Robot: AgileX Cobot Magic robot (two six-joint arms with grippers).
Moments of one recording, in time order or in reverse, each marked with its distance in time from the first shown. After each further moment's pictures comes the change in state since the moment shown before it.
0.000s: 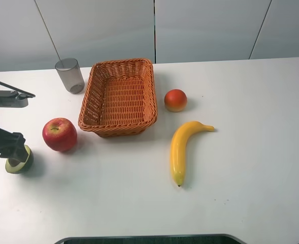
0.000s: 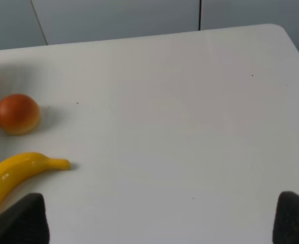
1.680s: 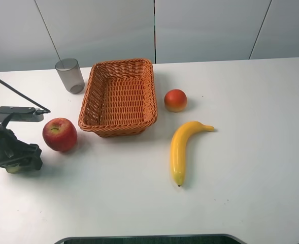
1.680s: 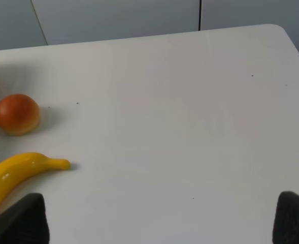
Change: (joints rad) left arm 0.000 0.240 0.040 0.008 -0.281 0.000; right arm 0.000 0.000 0.000 0.000 0.000 0.000
